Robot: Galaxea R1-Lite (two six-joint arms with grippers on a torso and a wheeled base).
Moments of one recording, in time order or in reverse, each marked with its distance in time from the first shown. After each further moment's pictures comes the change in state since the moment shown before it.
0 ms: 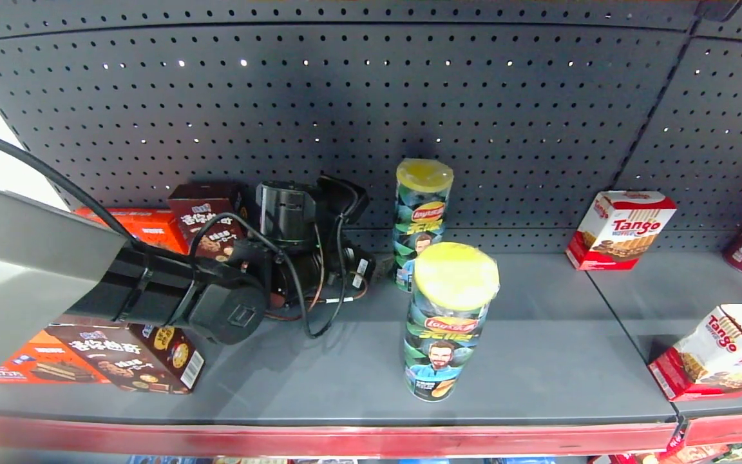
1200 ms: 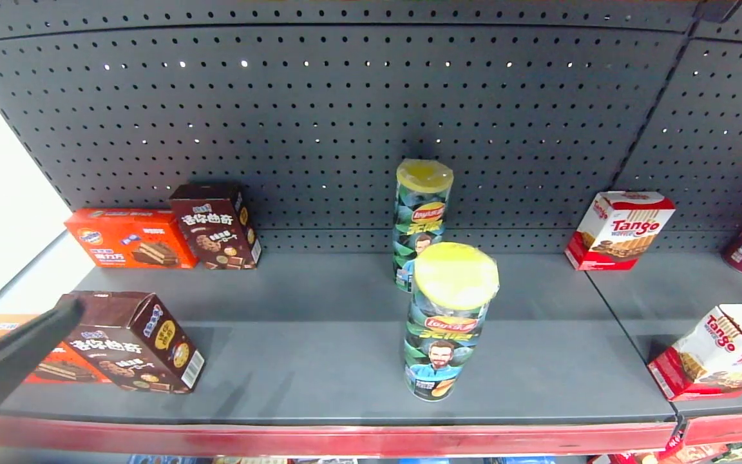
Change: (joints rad) left arm -0.005 -1.314 0.675 0.240 0.045 -0.009; right arm 0.000 0.000 0.000 0.000 0.000 0.000
